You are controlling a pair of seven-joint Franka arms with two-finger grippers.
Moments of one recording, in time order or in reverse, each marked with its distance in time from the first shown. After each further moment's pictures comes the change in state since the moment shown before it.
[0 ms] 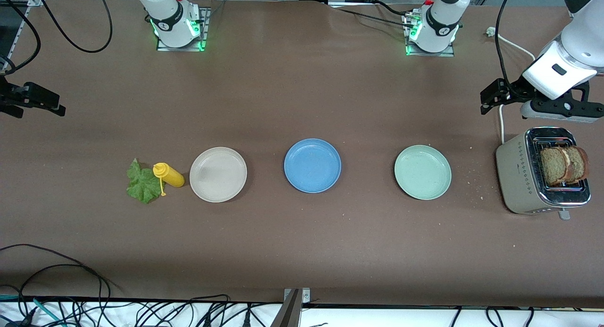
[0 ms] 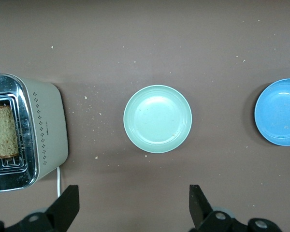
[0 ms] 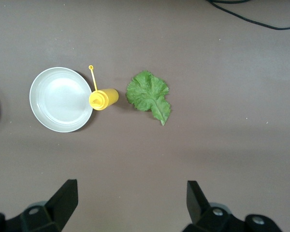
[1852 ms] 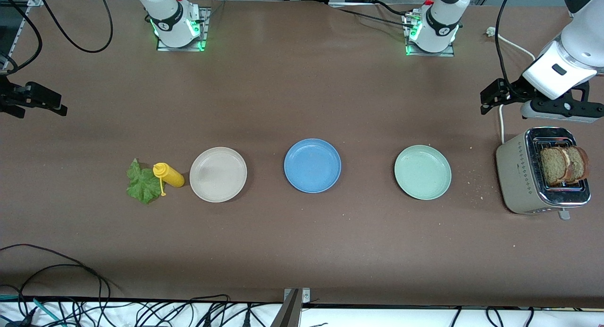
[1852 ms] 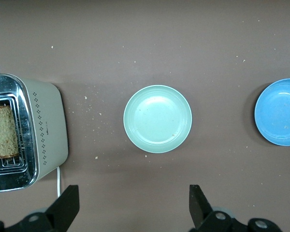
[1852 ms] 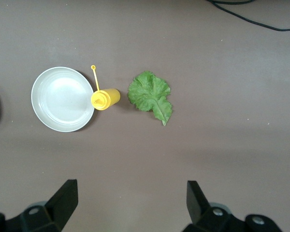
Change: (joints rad) left arm 0.000 0.000 0.000 0.000 0.000 0.000 0.000; right arm 0.001 -0.001 0.006 0.000 0.001 0.000 0.000
